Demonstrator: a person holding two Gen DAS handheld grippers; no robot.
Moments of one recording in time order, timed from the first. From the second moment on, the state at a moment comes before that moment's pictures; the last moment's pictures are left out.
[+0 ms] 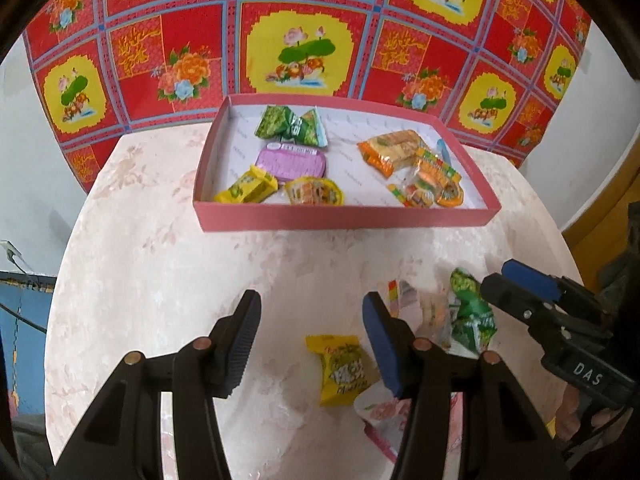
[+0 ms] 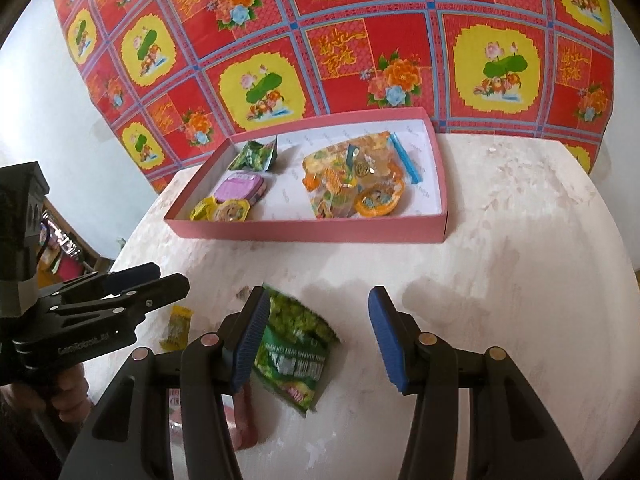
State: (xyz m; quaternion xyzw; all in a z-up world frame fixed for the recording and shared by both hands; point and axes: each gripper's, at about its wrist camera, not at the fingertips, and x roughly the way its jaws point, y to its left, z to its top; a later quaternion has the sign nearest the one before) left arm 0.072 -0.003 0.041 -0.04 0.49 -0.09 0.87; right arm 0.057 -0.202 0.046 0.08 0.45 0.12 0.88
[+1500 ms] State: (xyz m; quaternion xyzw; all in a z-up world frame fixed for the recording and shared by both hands) left arm 0.040 -0.008 0.018 0.01 0.46 -0.10 0.88; right arm 0.040 -0.184 0.027 0.09 0.46 0.14 0.87
